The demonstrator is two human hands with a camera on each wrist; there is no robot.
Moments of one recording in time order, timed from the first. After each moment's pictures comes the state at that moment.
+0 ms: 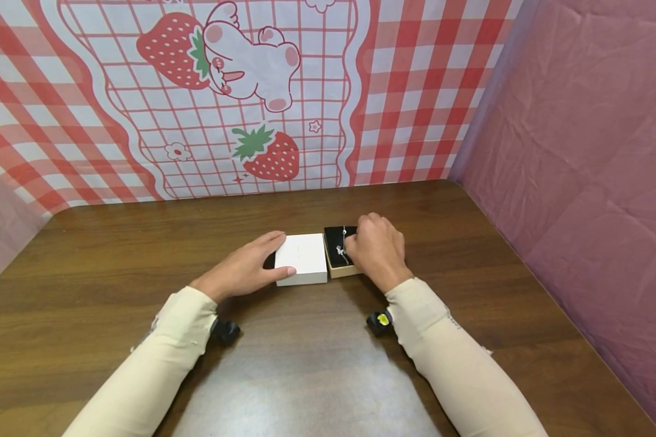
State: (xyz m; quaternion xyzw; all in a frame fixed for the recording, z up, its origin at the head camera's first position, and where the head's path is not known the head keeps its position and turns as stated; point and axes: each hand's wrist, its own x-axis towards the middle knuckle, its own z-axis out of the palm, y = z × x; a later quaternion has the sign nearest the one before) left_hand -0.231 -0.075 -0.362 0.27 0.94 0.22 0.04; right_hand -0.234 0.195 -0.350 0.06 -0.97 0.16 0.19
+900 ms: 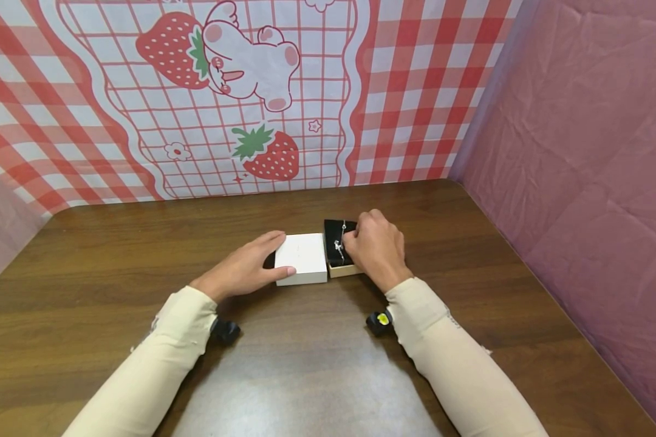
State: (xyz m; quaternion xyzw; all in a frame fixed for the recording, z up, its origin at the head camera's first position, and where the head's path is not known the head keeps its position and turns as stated) left_hand -0.230 -0.075 -0.360 0.26 0.94 0.22 0.04; right_hand -0.233 0.195 -0.351 0.06 -0.95 0.18 0.23
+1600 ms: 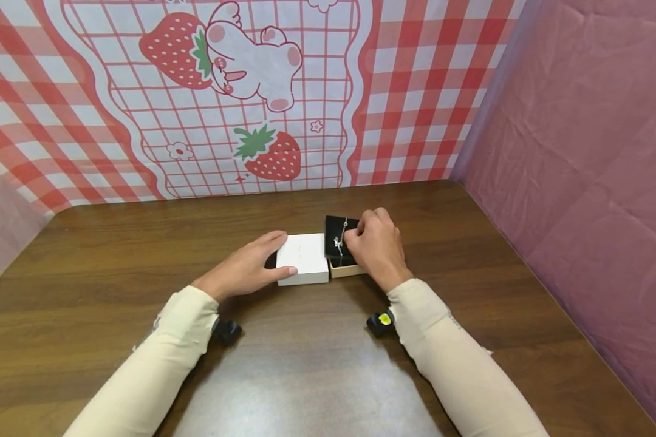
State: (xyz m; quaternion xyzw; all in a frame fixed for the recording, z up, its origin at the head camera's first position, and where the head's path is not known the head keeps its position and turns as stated) left_hand -0.230 -0.075 -0.360 0.26 0.94 0.22 0.04; right_hand -0.237 0.194 -0.356 0.06 -0.93 0.27 0.25
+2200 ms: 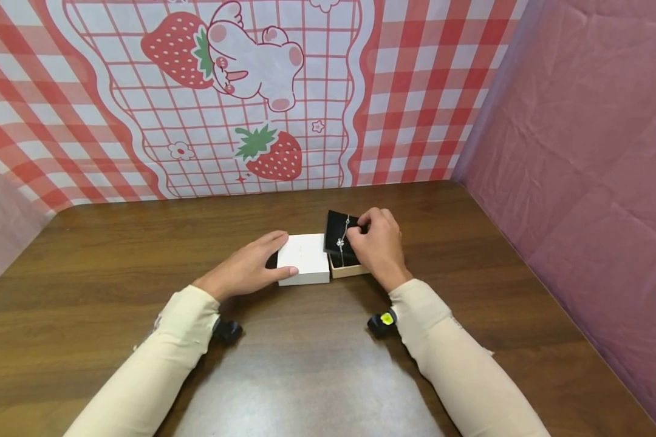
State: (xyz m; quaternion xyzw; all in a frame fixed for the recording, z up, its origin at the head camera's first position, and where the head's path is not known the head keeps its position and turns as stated) left_hand -0.231 -0.075 -0.361 0.26 0.94 0.22 0.04; right_hand -0.239 0.194 -0.358 0.03 -0.91 0.35 0.23
